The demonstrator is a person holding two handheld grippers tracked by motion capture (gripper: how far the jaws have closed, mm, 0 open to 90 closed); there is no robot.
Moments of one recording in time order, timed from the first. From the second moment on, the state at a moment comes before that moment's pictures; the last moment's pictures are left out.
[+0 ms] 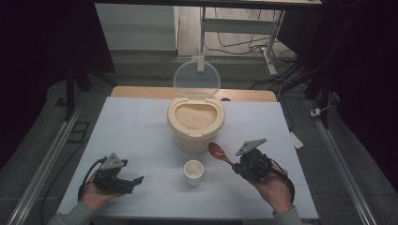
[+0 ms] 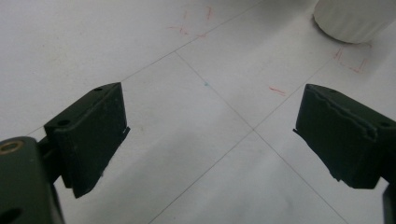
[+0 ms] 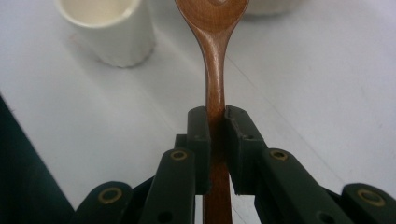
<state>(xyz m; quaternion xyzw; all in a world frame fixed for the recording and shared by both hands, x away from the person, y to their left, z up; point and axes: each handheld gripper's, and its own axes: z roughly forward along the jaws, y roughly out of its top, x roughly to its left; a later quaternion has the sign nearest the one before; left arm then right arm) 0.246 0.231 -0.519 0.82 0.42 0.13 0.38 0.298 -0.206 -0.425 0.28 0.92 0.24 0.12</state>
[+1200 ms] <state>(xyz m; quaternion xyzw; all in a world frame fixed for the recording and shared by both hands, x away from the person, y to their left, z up) 0.244 0.235 -0.514 0.81 0.42 0.13 0.39 0.294 -0.105 -0.416 0.08 0.96 0.25 0.10</state>
